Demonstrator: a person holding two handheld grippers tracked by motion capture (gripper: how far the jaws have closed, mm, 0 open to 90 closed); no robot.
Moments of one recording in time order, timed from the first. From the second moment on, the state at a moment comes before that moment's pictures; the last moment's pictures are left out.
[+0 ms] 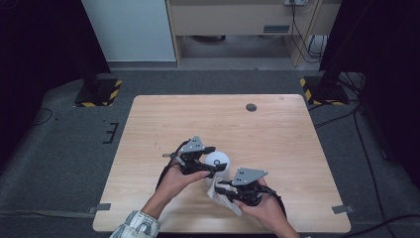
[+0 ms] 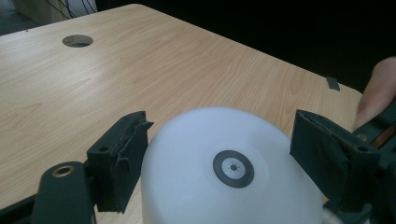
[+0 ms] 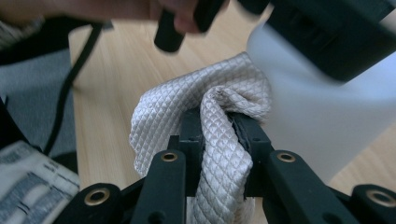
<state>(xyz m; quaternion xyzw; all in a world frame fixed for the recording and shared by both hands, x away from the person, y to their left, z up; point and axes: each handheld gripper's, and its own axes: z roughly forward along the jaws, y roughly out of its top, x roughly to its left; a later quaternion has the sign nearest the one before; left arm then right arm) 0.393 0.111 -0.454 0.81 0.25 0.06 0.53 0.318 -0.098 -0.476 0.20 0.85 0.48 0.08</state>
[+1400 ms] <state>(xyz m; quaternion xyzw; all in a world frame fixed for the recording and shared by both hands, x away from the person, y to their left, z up) 0.391 0.107 -0.453 0.81 0.25 0.06 0.53 0.316 -0.115 -0.462 0.22 0.83 0.50 0.11</state>
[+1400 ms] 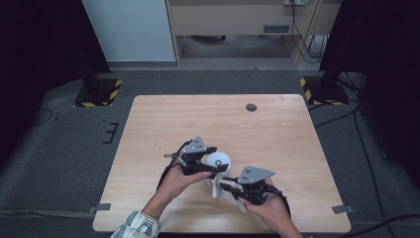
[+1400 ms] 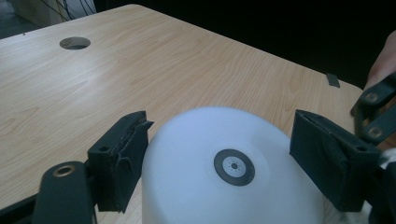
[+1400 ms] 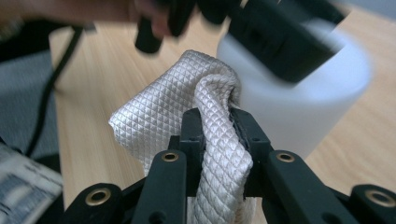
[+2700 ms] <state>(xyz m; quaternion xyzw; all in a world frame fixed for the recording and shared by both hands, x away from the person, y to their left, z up) 0.395 0.113 -0.454 0.80 0.27 0.06 0.53 0.330 -0.136 -0.472 0.28 0.83 0.47 0.11</state>
